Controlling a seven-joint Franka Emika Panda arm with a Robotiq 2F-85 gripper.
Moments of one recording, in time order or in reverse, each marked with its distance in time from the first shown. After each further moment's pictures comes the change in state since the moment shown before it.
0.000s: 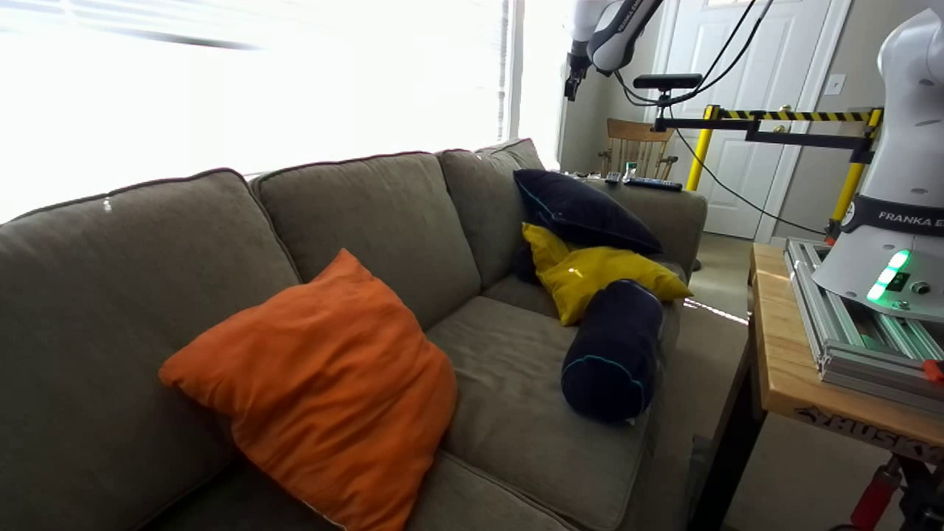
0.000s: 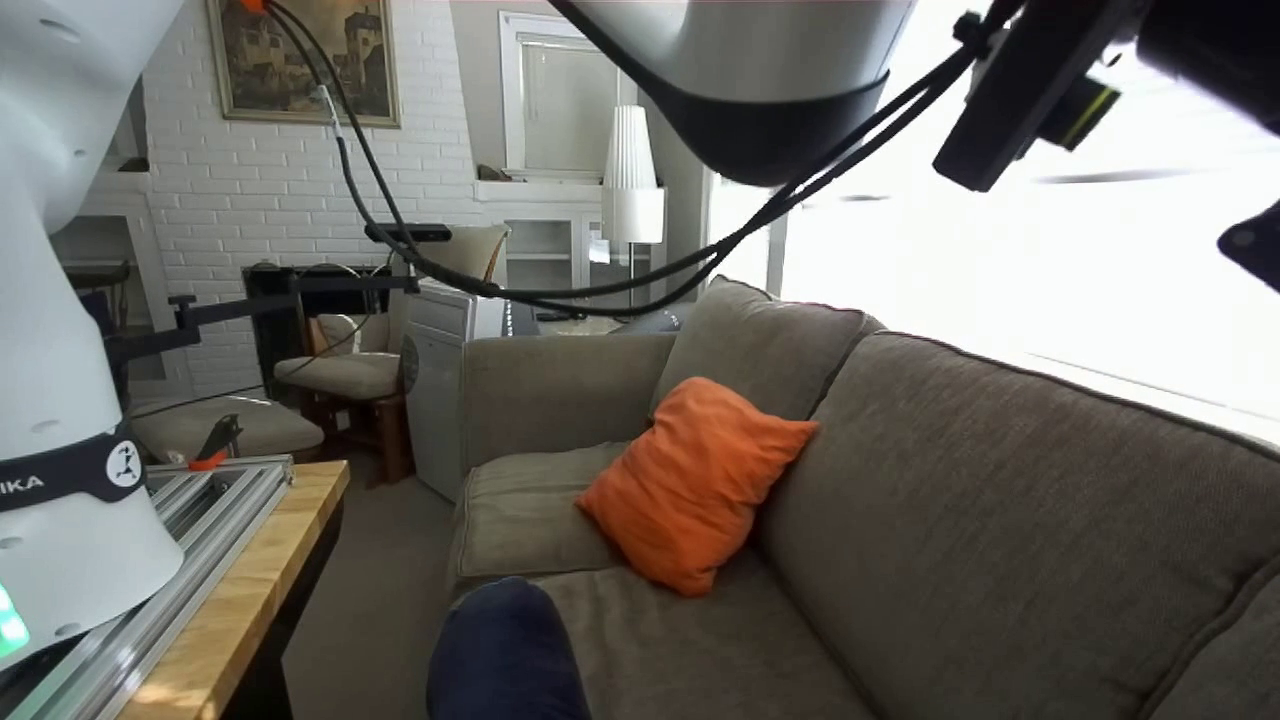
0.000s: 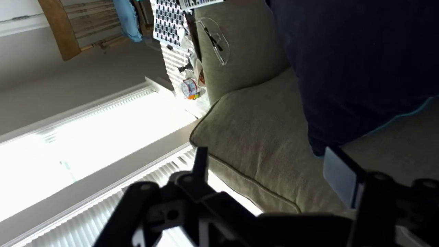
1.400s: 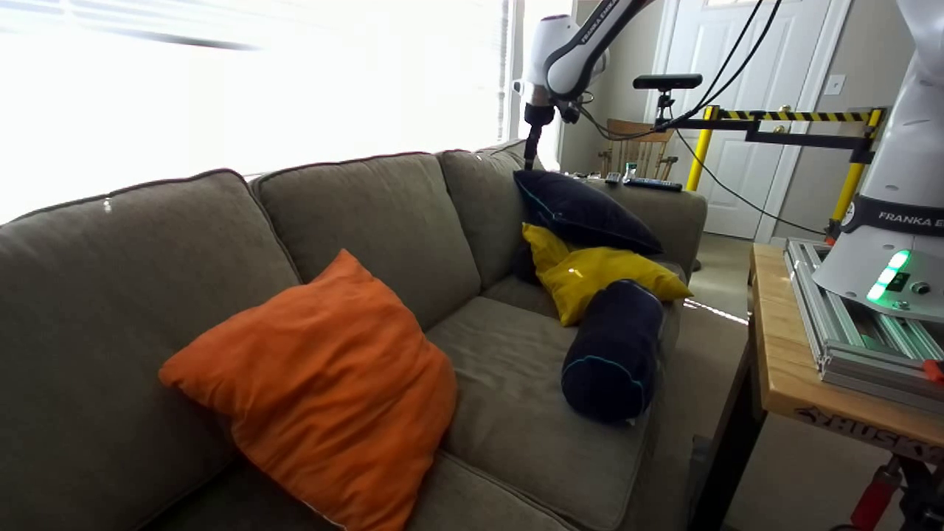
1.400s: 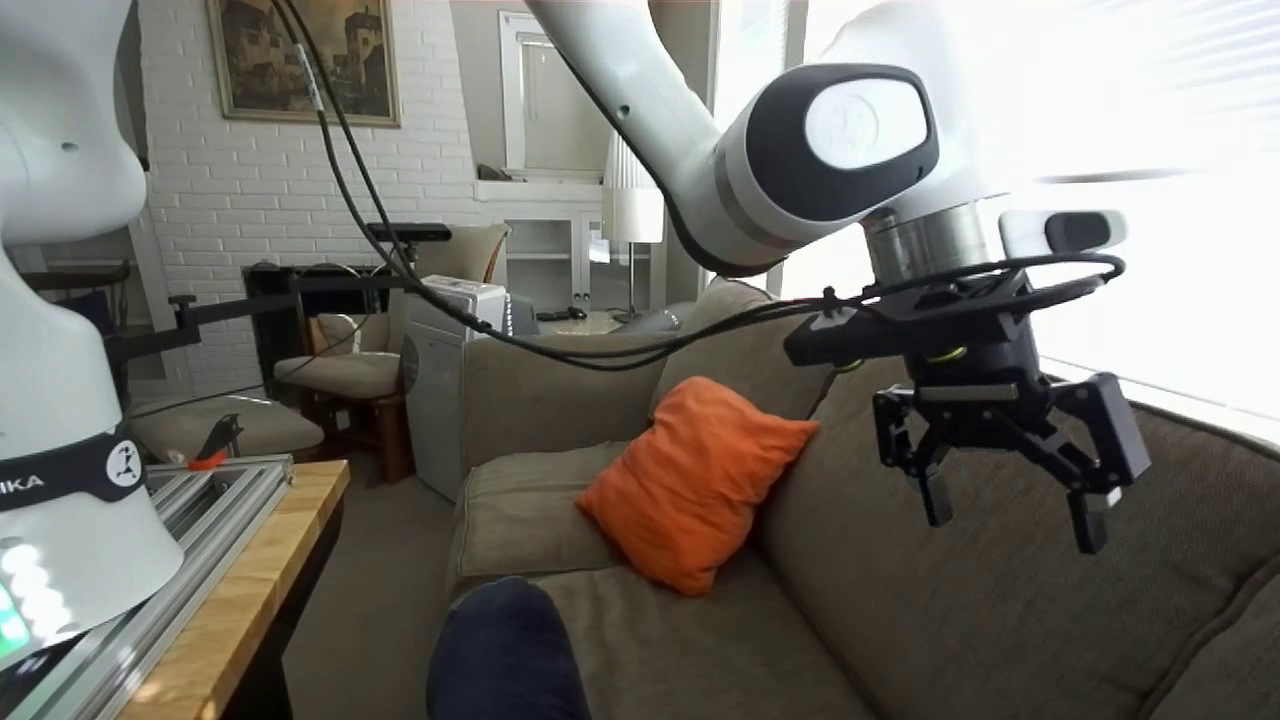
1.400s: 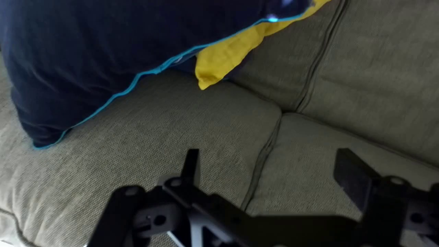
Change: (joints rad) arm -0.483 -0.027 0.846 -0.010 0.210 -0.197 -0.343
